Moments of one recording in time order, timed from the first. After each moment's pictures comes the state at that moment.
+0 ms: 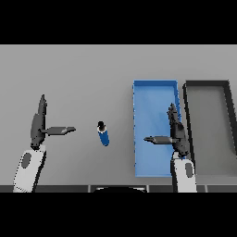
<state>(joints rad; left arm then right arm) -0.11 0.43 -0.16 -1.48 0.24 0.26 0.01 0.00 0.00 0.00 -1.57 0.00 0.00 0.00</state>
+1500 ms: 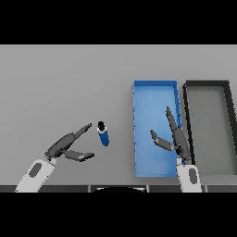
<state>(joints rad) -0.05 0.57 -0.47 -1.63 0.16 -0.23 -0.04 0.08 -0.12 0.10 -1.69 0.13 0.07 -0.10</state>
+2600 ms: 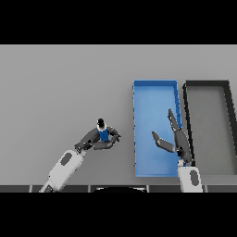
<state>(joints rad) -0.23 0.20 -0.51 -1.31 0.16 -0.21 -0.10 0.11 -0.12 0.09 -1.69 0.12 0.08 -0.10</state>
